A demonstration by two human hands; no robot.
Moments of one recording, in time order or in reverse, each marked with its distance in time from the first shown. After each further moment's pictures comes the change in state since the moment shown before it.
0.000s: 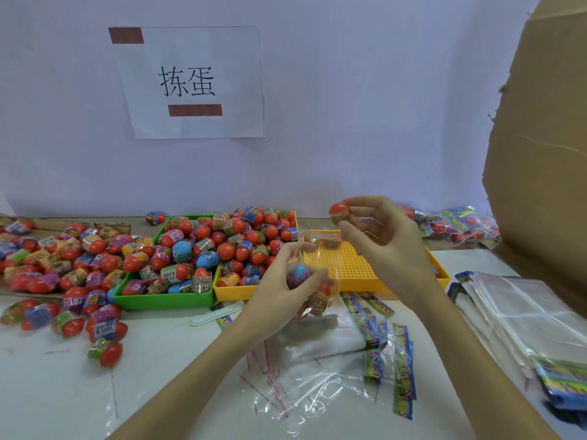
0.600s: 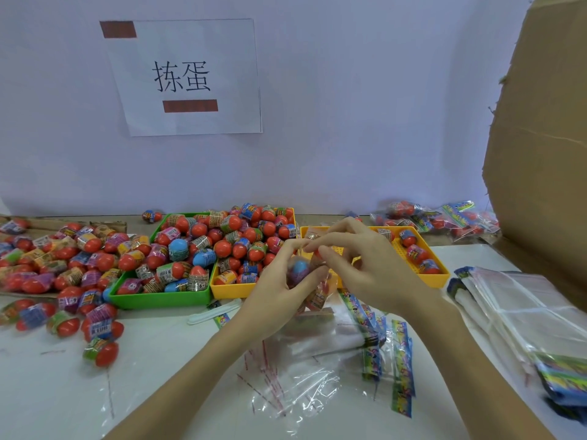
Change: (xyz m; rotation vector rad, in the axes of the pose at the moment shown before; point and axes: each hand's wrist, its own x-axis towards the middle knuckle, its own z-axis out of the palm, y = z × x) left_hand 0.005 -0.010 0.000 0.104 0.017 0.130; right_hand -0.010 -0.004 0.008 -0.471 -0.353 -0.059
